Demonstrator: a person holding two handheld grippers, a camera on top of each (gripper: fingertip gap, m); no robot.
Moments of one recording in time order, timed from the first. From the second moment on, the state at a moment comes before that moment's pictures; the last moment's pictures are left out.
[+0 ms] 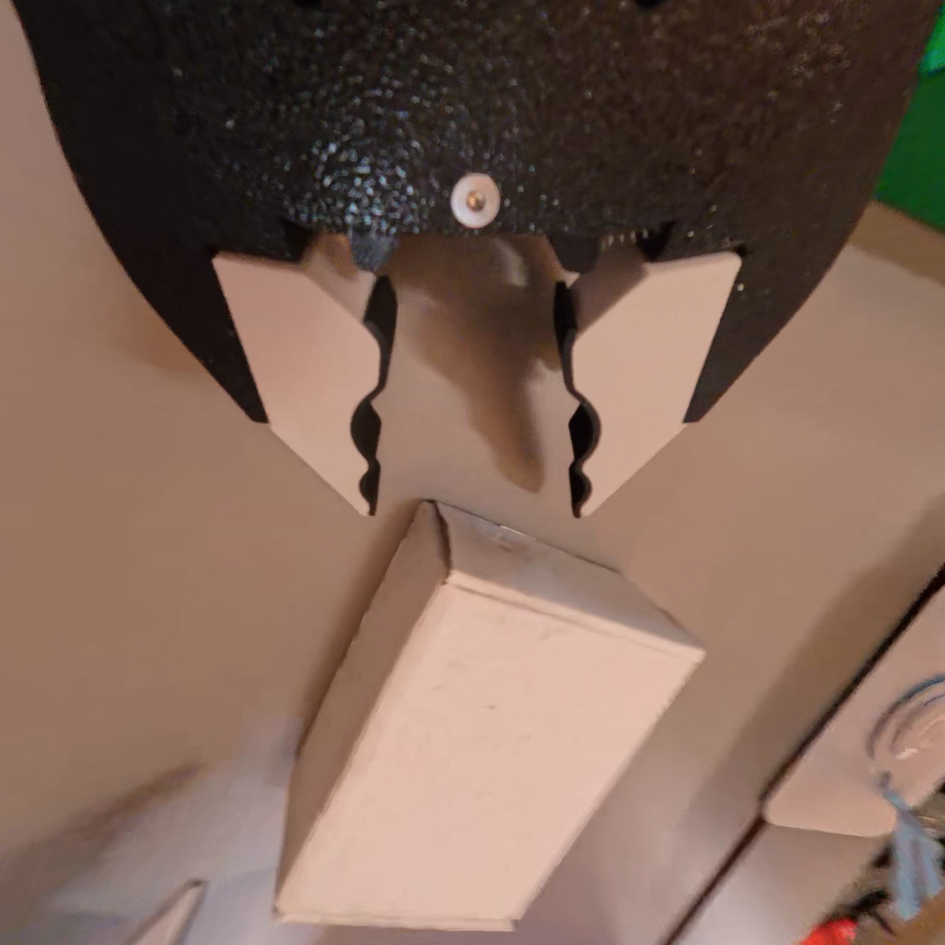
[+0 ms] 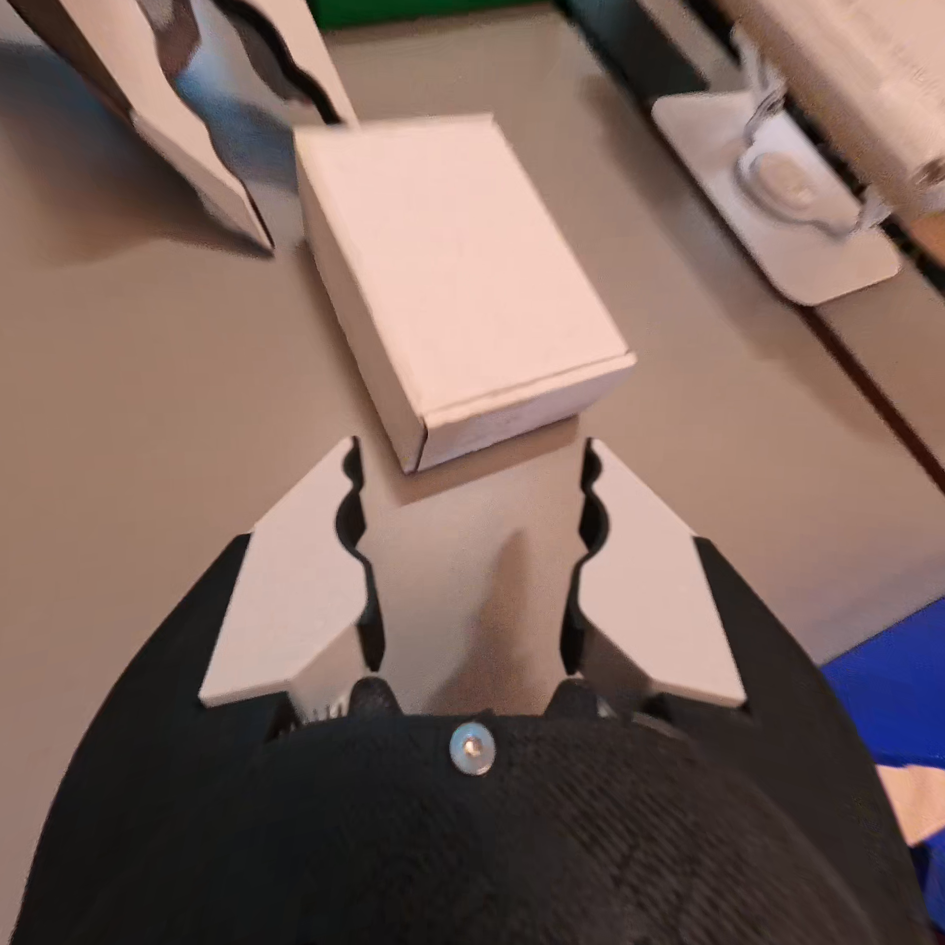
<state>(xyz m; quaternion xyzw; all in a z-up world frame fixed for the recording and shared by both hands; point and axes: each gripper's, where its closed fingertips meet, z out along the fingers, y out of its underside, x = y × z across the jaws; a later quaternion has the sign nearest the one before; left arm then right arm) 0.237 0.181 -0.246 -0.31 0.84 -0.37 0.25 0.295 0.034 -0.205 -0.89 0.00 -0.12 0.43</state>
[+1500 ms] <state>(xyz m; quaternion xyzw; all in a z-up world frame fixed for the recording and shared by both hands) 0.237 0.197 -0.211 -0.36 0.76 -0.45 0.30 0.362 0.035 -0.087 -0.93 -0.20 -0.25 0.17</state>
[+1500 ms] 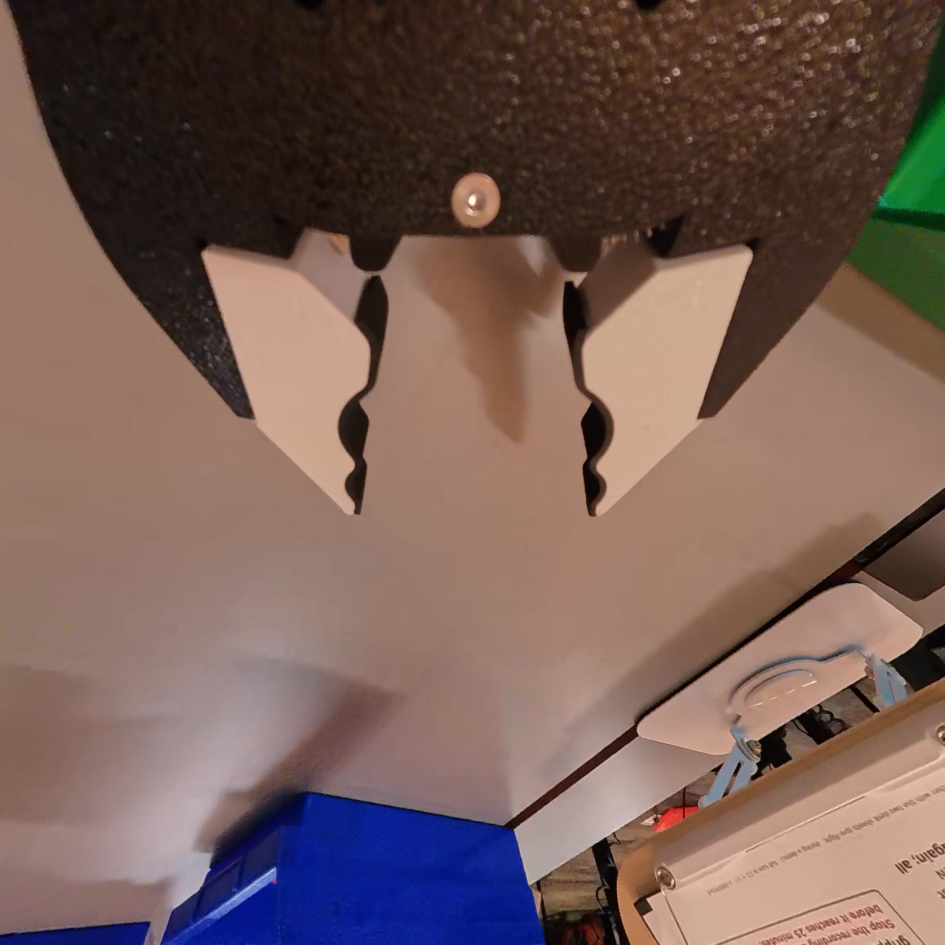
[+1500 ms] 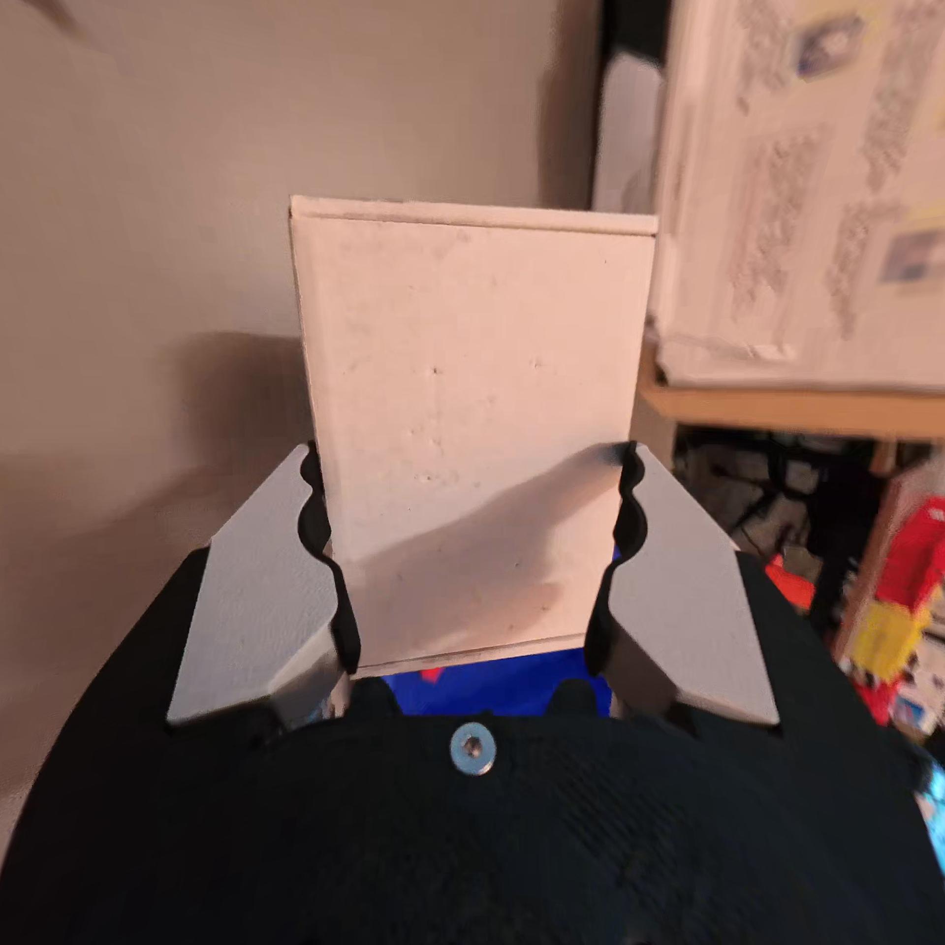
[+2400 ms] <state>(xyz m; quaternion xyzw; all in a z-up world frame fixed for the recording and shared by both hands) 0.237 0.193 -0.219 -0.36 0.77 -0.44 0.27 0.625 -0.135 -0.202 -0.98 -0.14 -0.16 0.06</state>
